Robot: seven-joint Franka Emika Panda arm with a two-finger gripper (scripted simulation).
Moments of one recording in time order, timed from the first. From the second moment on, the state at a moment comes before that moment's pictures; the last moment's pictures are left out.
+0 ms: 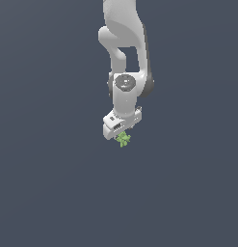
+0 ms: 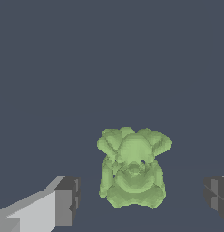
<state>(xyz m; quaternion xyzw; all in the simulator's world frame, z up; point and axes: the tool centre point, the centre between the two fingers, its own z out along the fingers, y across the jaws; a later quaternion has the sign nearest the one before) -0.051 0.022 0.091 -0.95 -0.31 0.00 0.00</state>
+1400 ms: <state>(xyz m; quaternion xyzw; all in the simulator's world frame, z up) -0.051 0.022 0.042 -0.95 -0.31 0.00 0.00</state>
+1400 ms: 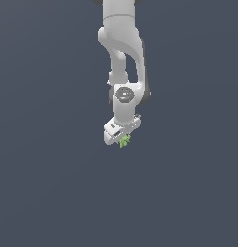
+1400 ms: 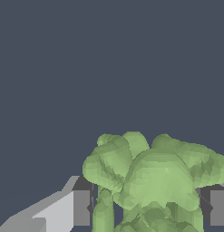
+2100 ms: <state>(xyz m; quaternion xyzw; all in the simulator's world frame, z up) -0.044 0.004 0.081 -0.95 -0.31 0.00 0.00</state>
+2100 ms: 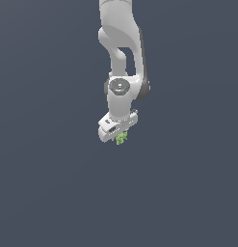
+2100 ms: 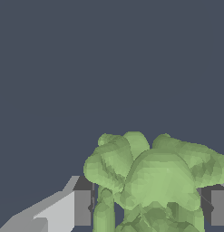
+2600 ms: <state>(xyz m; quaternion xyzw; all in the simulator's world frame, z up) -0.025 -0.038 0.170 -0.95 -0.31 0.00 0.00</state>
